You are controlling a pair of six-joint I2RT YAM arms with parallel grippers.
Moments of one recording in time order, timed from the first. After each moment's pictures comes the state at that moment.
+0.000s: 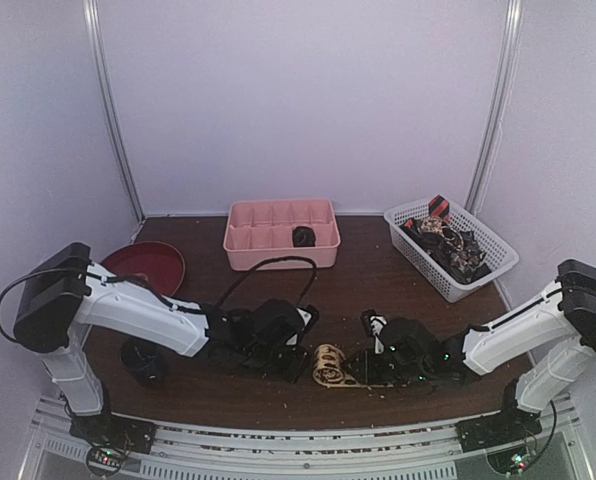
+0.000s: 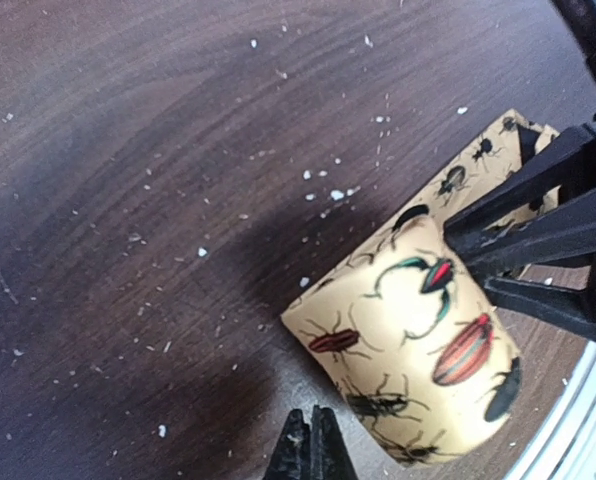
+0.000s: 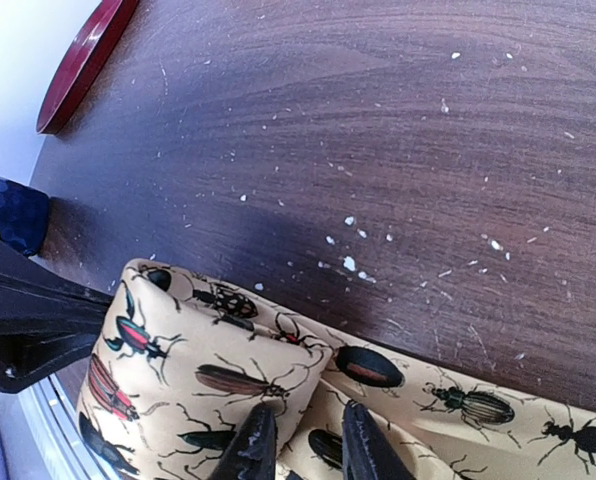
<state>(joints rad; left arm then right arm) -1.21 1.77 0.97 -0.08 -0.10 -0.55 1.09 1.50 0.44 0.35 0.11 0.88</state>
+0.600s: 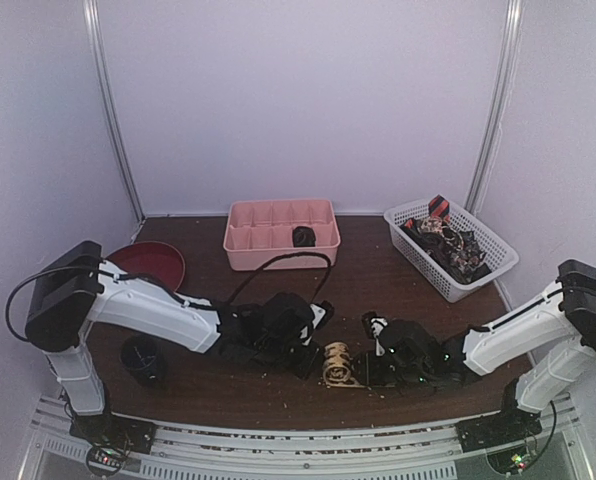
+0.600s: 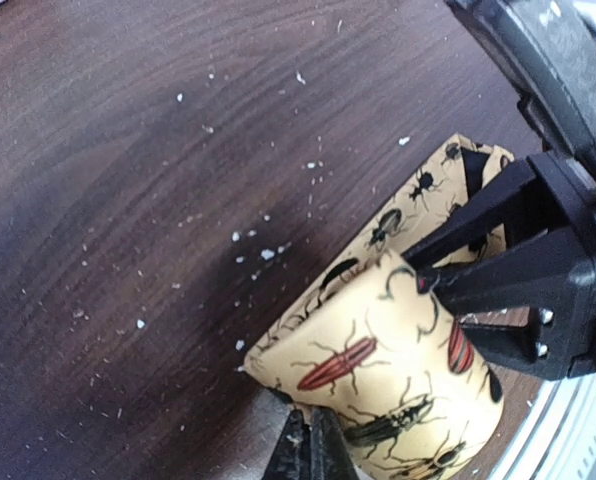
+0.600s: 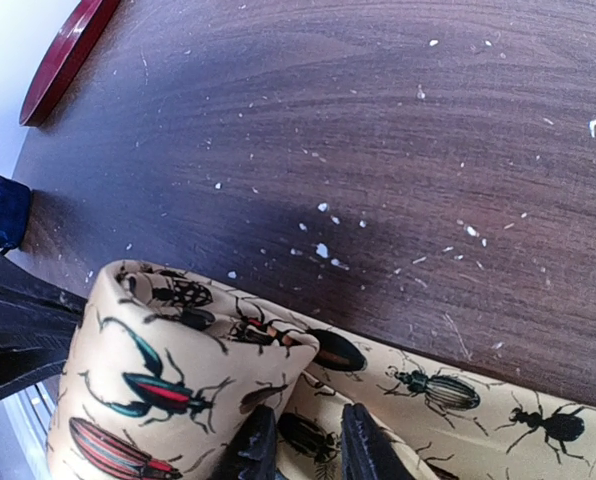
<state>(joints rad) -1.20 1.83 1.04 -0.03 -0.02 -0.49 1.09 1.50 0.44 0.31 0.13 0.86</state>
